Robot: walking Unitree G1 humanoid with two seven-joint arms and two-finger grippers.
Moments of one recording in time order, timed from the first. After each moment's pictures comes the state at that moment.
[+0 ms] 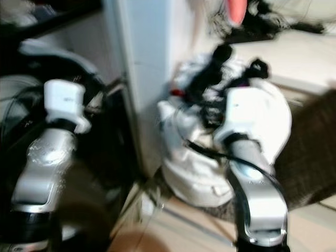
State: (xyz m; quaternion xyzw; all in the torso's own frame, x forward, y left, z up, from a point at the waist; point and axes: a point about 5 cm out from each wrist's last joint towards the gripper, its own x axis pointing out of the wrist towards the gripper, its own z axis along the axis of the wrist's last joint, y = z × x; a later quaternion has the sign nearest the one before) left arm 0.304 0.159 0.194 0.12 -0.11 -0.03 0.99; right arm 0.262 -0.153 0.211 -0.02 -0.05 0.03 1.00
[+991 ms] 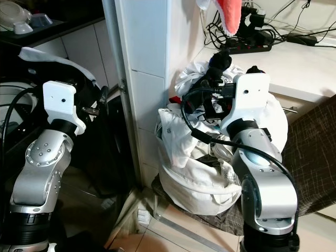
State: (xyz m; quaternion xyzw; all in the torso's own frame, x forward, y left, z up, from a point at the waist) left arm 0.302 0.161 0.193 0.10 -0.11 -0.05 0.99; right arm 0.270 -0.163 0.231 -0.03 -0.06 0.04 1.00
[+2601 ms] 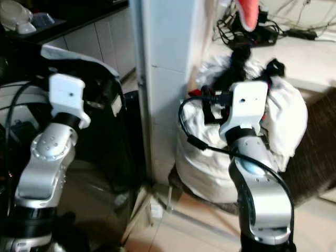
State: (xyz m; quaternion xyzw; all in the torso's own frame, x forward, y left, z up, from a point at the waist) left arm 0.307 0.148 0.203 0.12 -0.12 -0.05 0.98; right arm 0.262 -0.164 0.221 -0.05 -0.07 0.01 1.00
